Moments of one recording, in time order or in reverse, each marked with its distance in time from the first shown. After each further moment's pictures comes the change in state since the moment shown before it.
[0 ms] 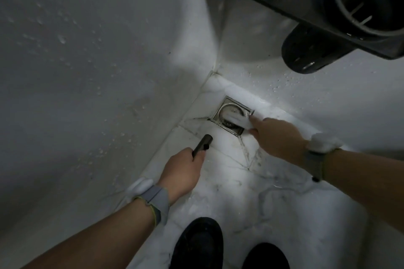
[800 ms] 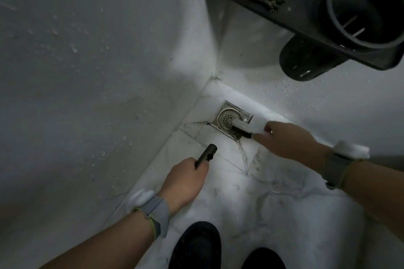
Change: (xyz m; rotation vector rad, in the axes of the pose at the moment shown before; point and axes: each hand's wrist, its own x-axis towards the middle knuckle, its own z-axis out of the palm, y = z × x) left_hand -0.010 0.000 0.008 -0.039 -0.036 -0.032; right_hand -0.007 0.024 -0.023 0.176 -0.177 0.128
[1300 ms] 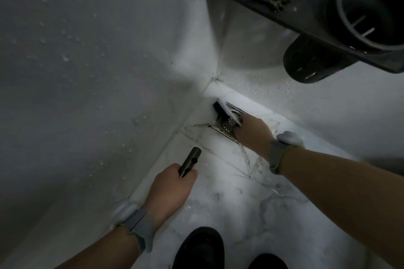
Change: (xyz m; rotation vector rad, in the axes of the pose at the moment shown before) left_hand -0.006 -0.025 -0.018 -0.149 0.066 -0.072; right_hand 0.049 -0.075 0.030 0.286 0.059 0.075
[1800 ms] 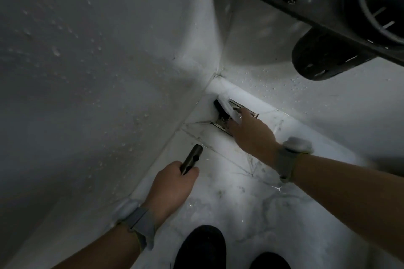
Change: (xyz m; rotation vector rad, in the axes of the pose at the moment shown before) left_hand 0.005 0.001 -0.001 0.034 0.005 -0.022; right_hand -0.016 -0.002 0.011 0.088 0.089 -0.088
